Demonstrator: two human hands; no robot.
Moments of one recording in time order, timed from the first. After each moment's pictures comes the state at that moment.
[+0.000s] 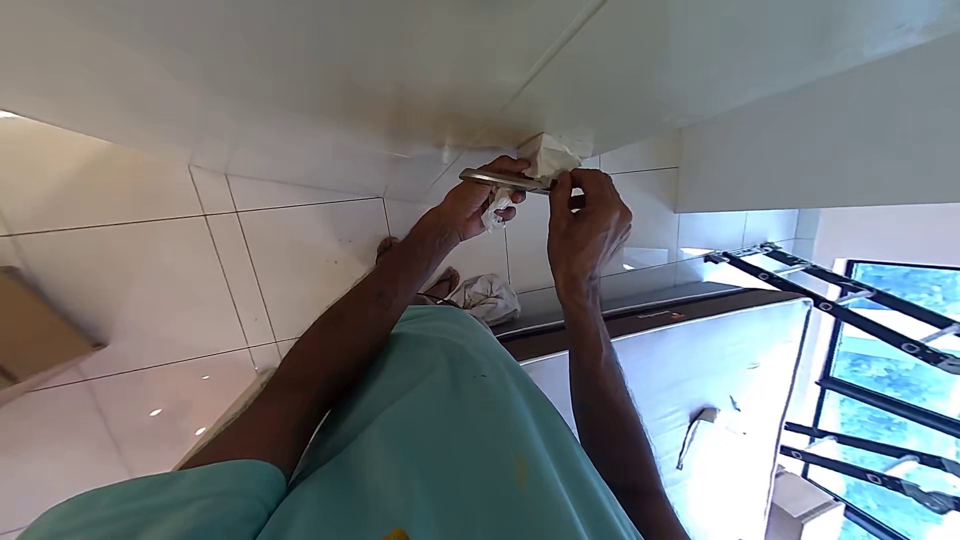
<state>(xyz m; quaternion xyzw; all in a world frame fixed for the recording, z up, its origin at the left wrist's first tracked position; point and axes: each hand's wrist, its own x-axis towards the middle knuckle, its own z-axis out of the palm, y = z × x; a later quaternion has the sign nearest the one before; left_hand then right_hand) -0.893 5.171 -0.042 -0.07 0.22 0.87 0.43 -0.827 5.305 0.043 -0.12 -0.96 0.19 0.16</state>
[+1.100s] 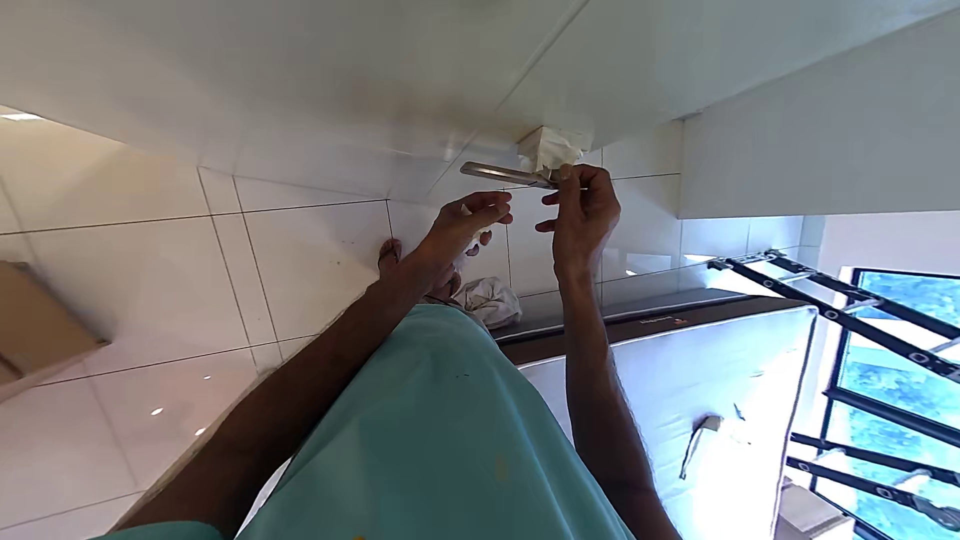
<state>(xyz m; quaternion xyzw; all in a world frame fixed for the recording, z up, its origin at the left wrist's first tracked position) -0.839 5.137 -0.011 -0.10 0.48 0.79 0.36 -0.832 5.315 0.032 -0.17 -0.83 0.52 0.10</state>
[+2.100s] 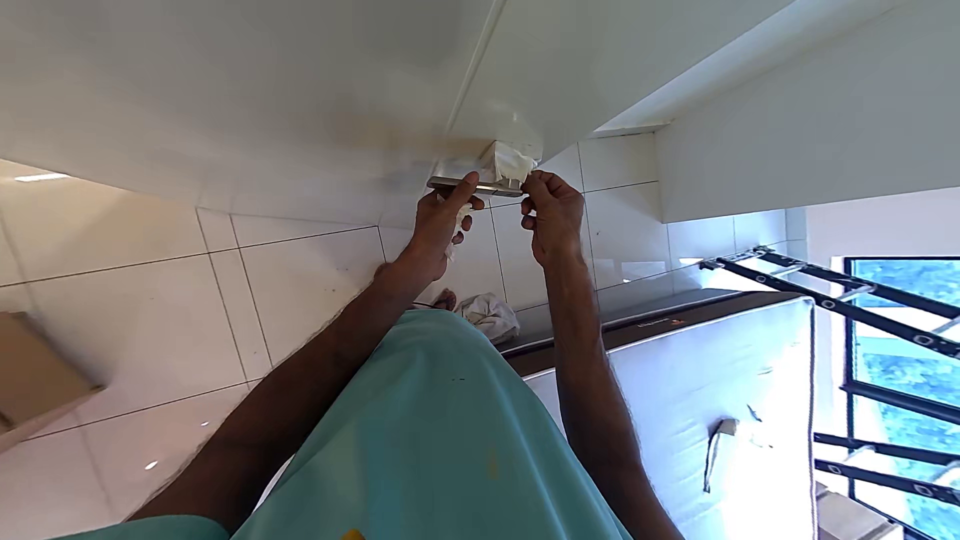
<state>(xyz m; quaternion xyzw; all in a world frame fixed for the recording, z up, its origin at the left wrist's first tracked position) -0.848 5.160 0.018 -0.19 0.50 0.80 0.27 -0.843 5.337 0.034 -0.25 -0.68 0.69 0.02</state>
